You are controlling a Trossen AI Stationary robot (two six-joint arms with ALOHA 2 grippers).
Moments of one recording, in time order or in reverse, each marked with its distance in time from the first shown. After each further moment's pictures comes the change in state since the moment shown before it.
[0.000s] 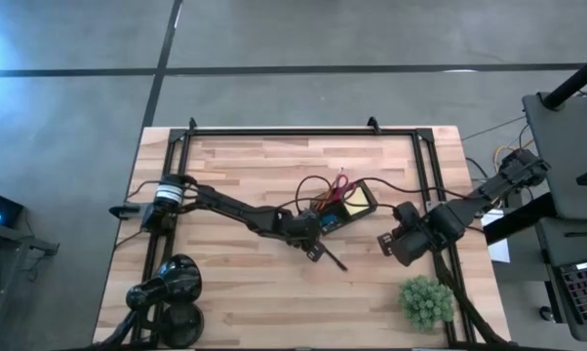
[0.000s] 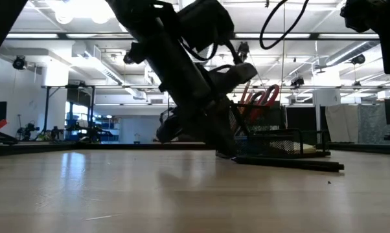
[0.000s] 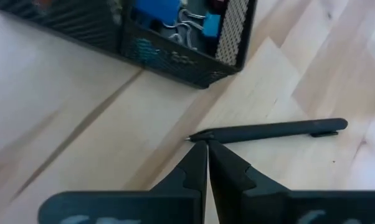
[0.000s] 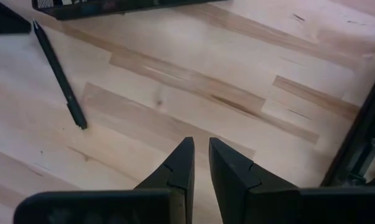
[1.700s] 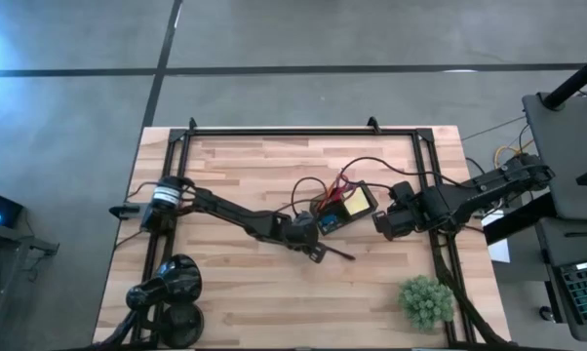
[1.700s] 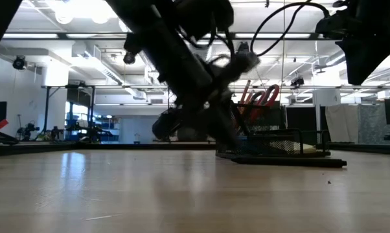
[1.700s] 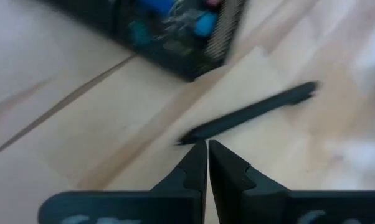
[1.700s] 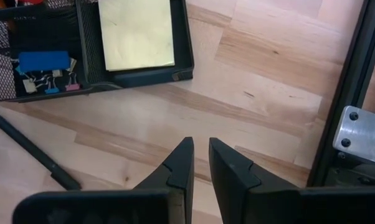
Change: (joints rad) left arm -0.037 -0.005 0.007 0.003 -0.055 -0.156; right arm -0.236 0.000 -0.003 -0.071 0.124 -0.183
